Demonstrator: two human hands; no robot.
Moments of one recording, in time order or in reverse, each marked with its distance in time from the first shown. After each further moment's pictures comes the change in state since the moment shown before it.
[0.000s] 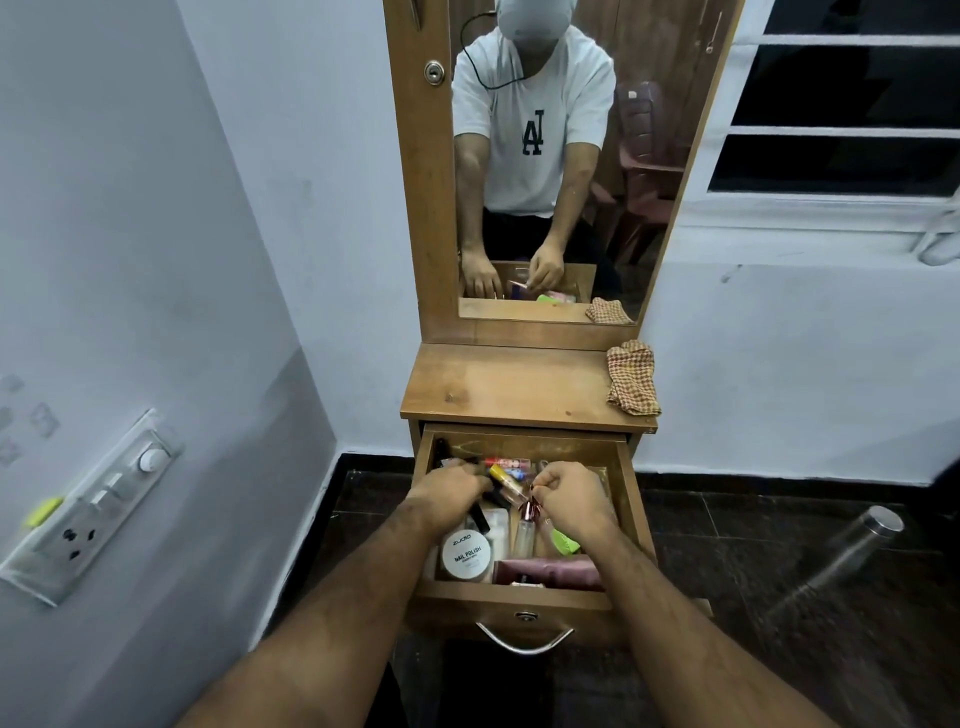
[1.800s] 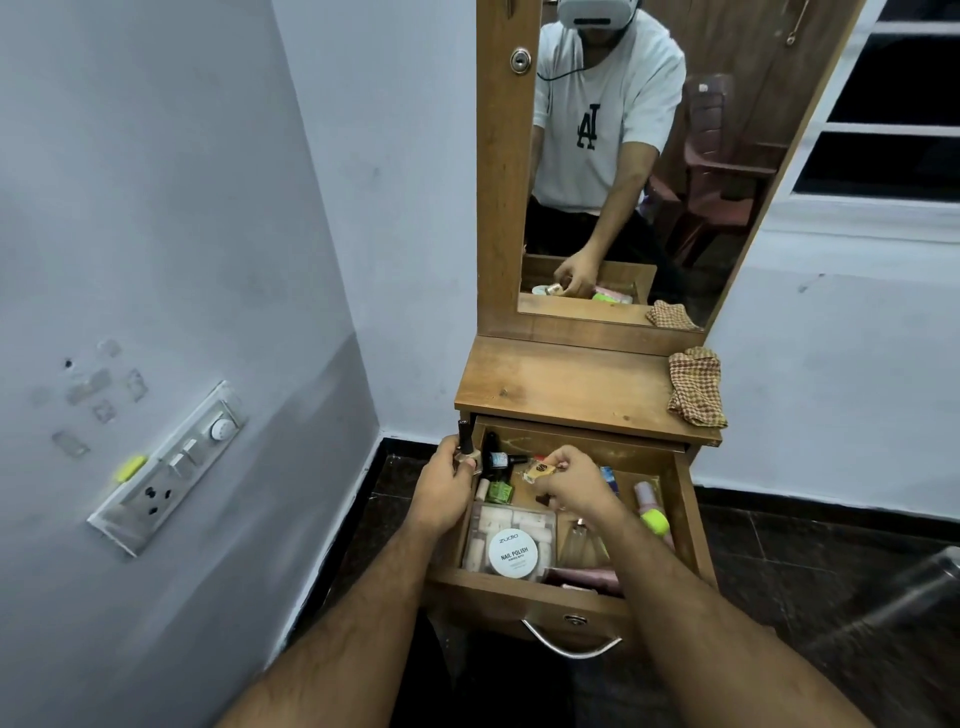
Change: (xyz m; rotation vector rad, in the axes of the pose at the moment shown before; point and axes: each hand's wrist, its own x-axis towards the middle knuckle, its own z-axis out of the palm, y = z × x) left_hand -0.049 -0.033 0.006 -1.055 0.511 -0.465; right_hand 0.041 -0.026 0.049 0.353 -0.208 0.110
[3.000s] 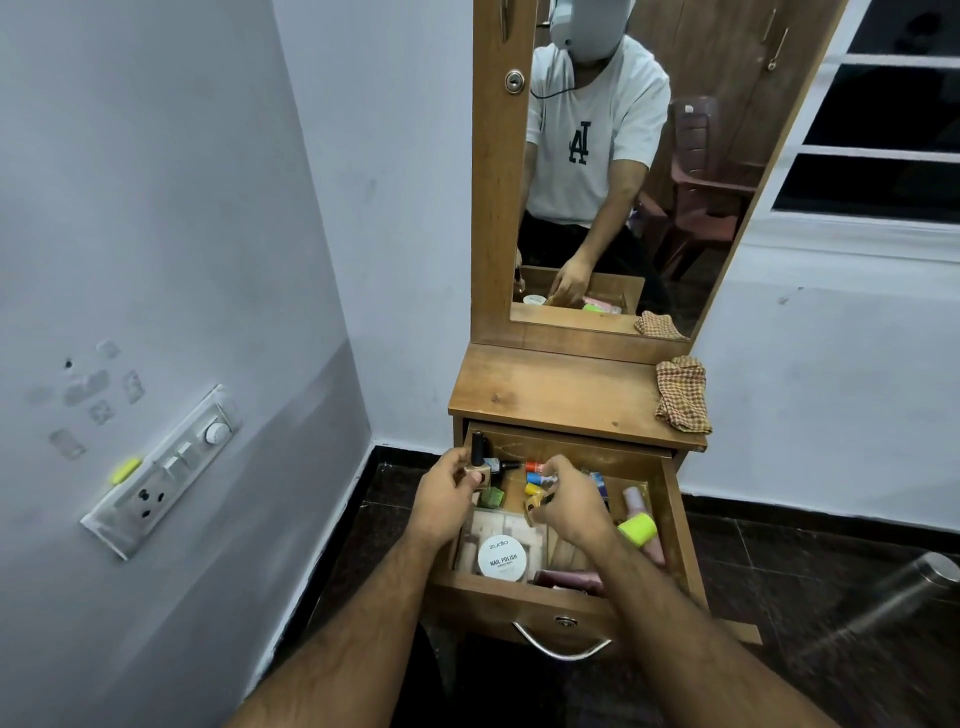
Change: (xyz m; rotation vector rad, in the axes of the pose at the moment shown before) left_hand -0.003 -0.011 0.012 -0.038 -0.015 -0.011; right_hand -0.034 -0.001 -0.001 -0.405 0.093 -0.136
